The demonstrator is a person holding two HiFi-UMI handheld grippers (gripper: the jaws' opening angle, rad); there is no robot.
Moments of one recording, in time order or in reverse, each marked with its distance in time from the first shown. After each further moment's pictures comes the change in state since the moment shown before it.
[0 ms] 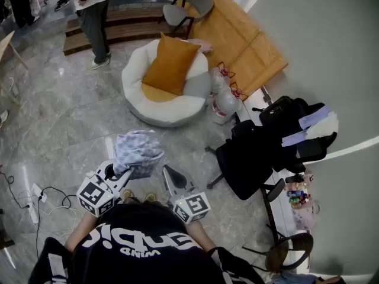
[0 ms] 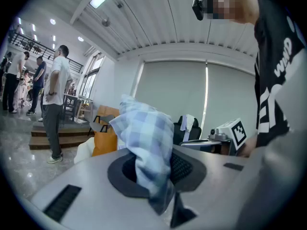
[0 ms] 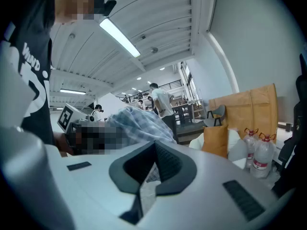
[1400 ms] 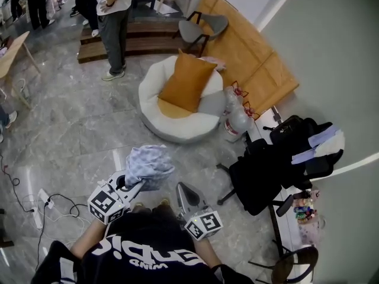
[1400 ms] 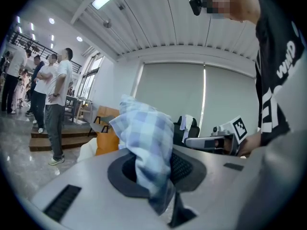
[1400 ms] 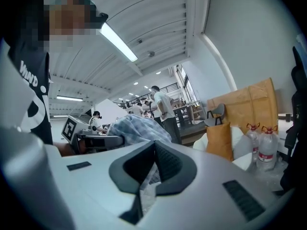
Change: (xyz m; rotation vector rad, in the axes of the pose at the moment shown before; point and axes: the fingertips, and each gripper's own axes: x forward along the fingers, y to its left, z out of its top) left arm -0.046 0.049 -0.005 0.009 0.001 -0.029; right arm 0.029 0.046 0.006 0.067 -0.057 -0.018
